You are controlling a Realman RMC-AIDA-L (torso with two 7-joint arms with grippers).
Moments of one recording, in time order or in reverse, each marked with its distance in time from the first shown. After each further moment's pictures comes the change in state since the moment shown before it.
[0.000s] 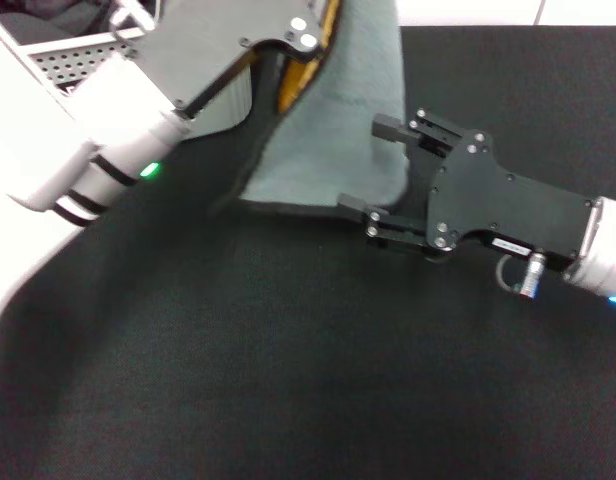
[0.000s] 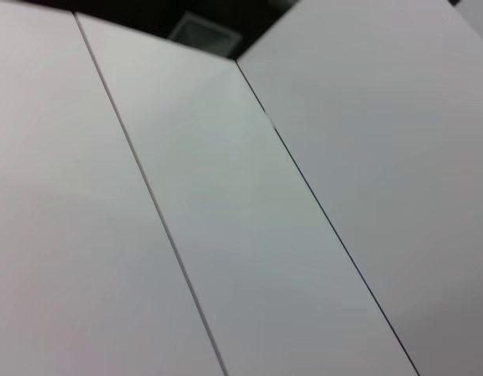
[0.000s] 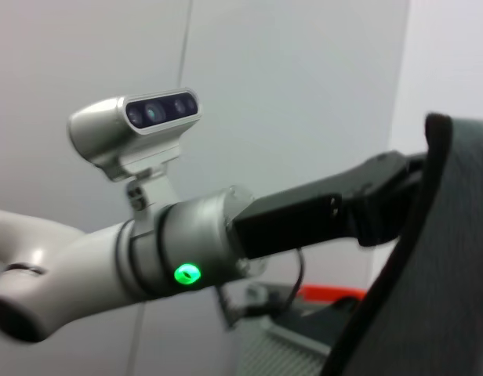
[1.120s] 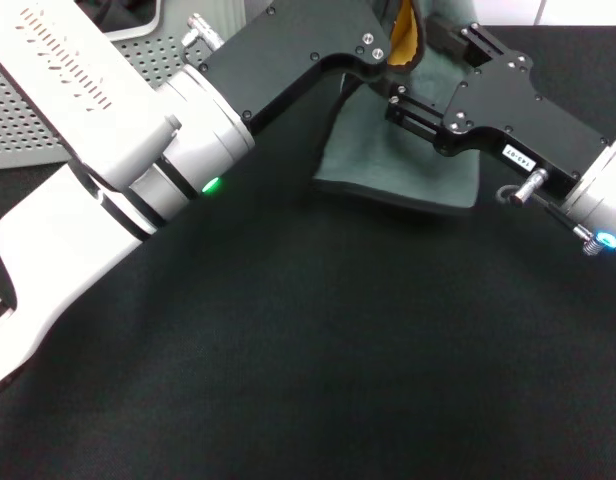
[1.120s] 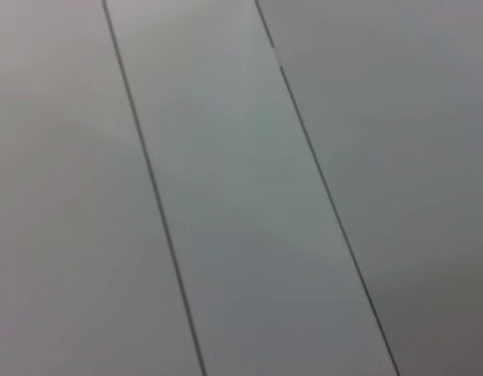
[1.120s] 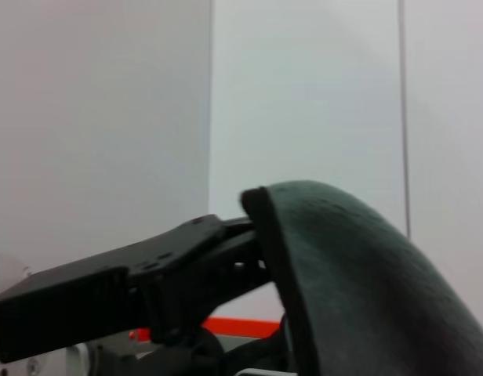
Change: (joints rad) left arm 0.086 0.001 0.204 0.220 -0.075 -0.302 -0.088; right arm -0.061 0.000 -0.152 -0.147 0.410 -0.320 -0.044
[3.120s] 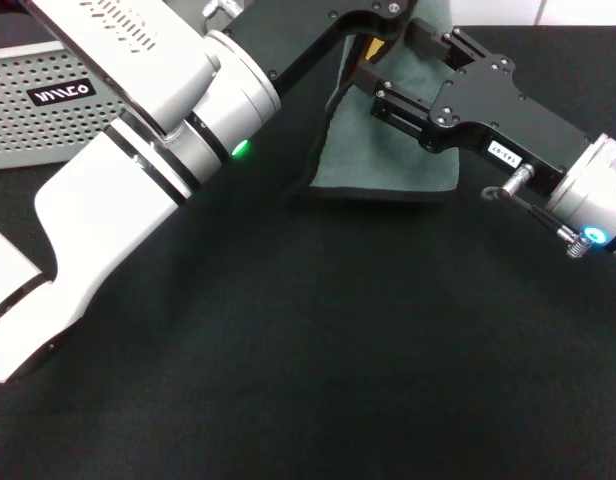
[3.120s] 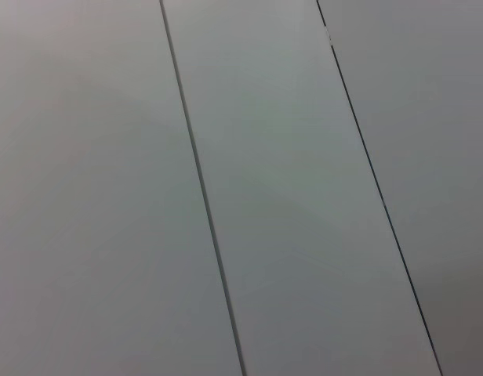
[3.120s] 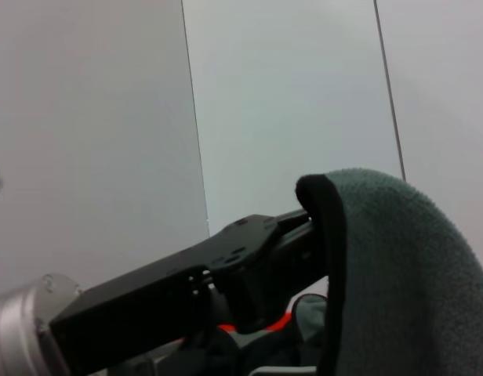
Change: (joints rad) left arm -0.094 -0.002 0.053 -0.046 -0.211 -0.105 0.111; right arm 0.007 0.000 -0.026 -0.030 0.001 -0.045 0.110
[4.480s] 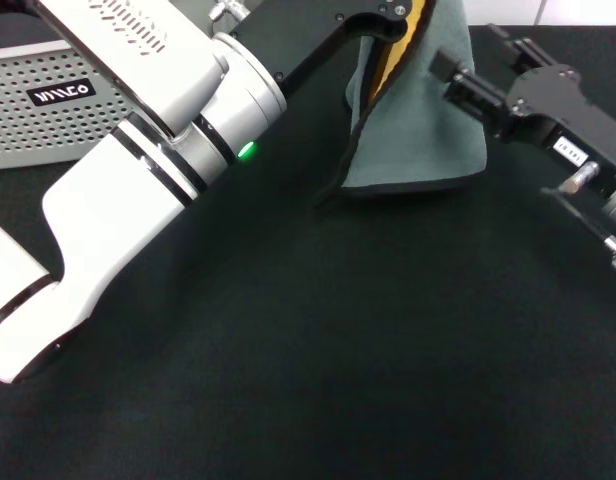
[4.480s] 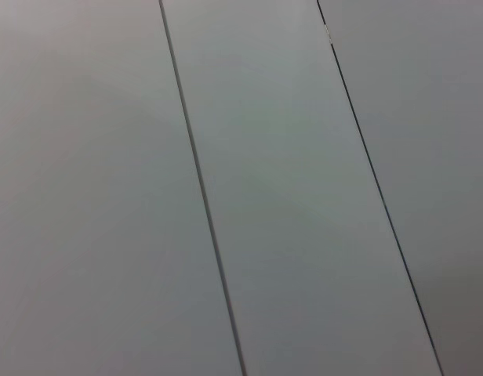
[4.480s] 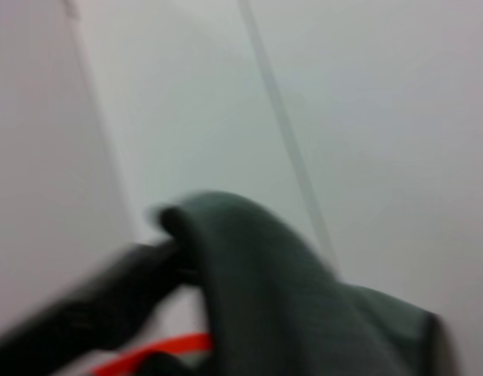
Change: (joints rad) left arm -0.012 -0.001 0.016 -0.016 -0.034 0.001 0.024; right arm -0.015 0.000 0.117 0.124 -0.001 0.105 0.119
